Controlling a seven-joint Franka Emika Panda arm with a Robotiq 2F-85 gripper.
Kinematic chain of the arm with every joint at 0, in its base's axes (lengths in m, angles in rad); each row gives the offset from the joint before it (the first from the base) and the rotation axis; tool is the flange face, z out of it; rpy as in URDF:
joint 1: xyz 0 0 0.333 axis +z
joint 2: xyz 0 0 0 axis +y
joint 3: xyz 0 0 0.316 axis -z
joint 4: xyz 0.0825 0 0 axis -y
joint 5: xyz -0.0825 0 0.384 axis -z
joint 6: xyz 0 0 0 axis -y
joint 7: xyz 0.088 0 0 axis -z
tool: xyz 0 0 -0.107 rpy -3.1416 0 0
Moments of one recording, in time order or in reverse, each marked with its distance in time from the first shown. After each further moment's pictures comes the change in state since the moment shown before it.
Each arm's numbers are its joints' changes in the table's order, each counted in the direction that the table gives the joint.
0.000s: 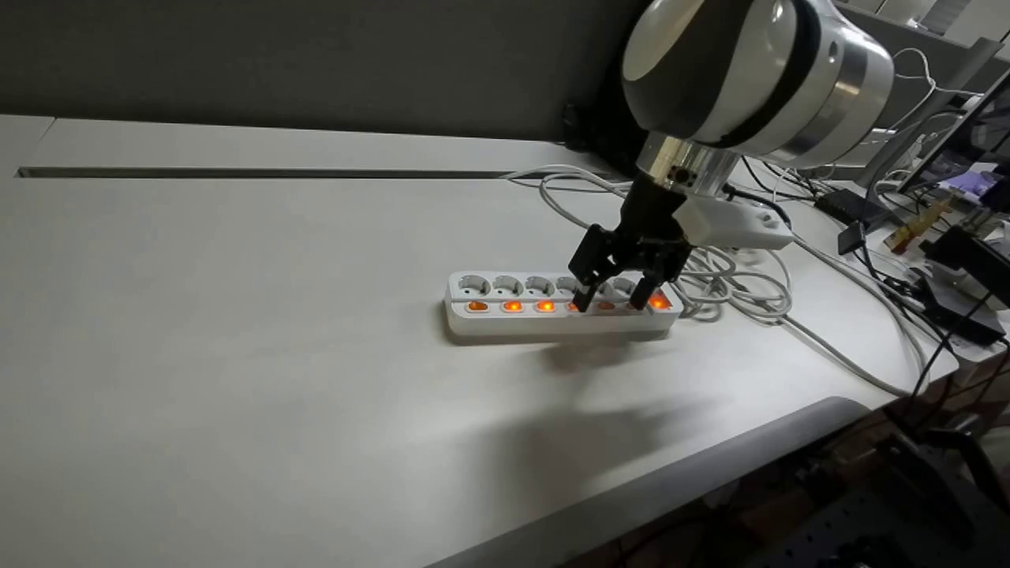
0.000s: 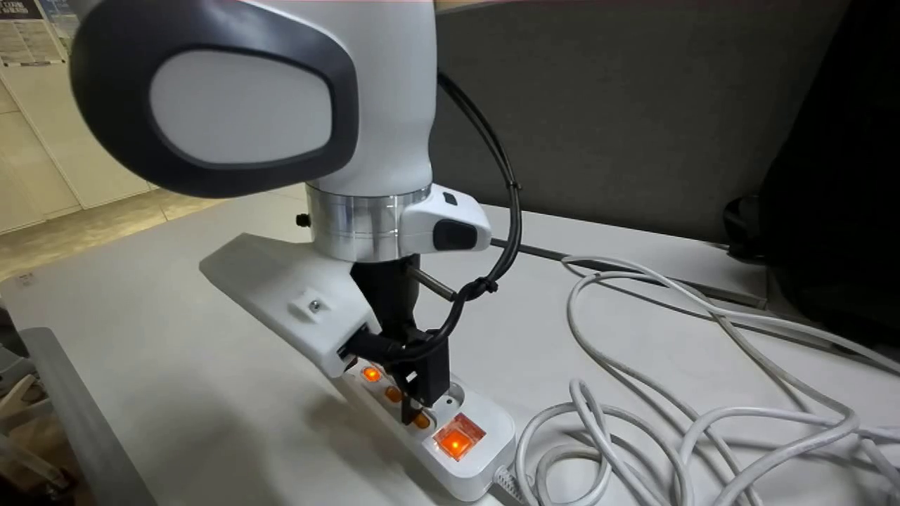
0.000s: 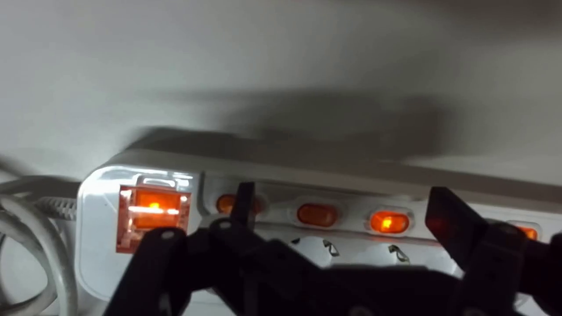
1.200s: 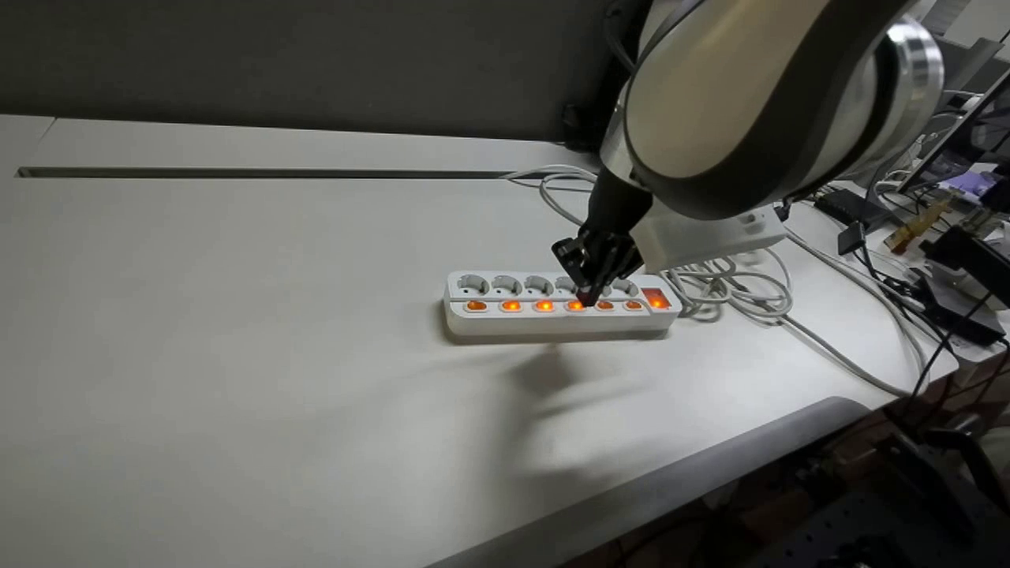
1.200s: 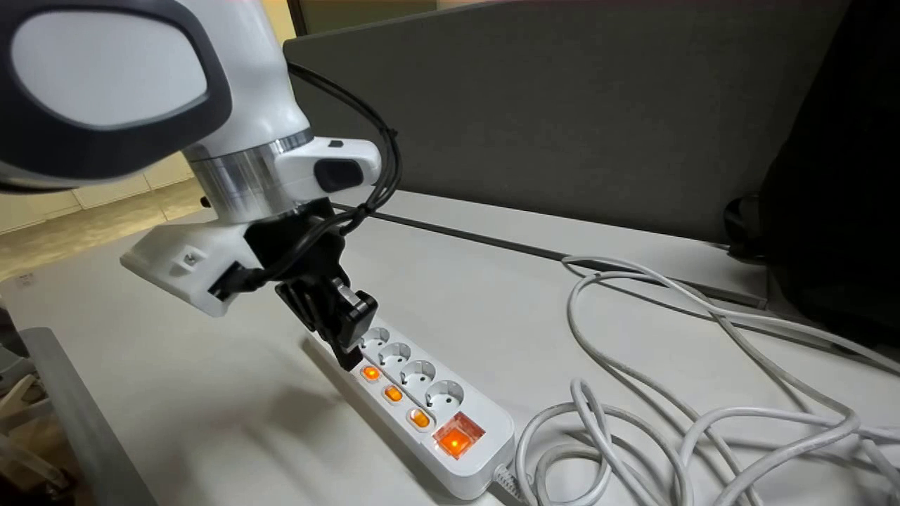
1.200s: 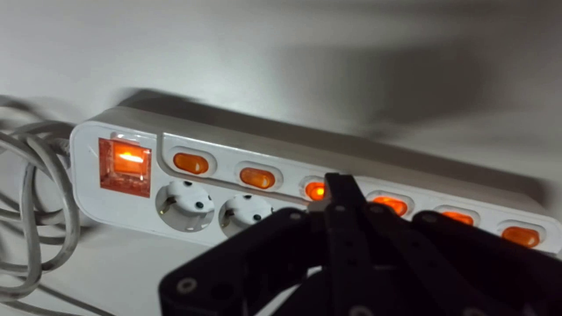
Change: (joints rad) arm 0.423 -0.122 0.281 -0.175 0.335 0.252 0.445
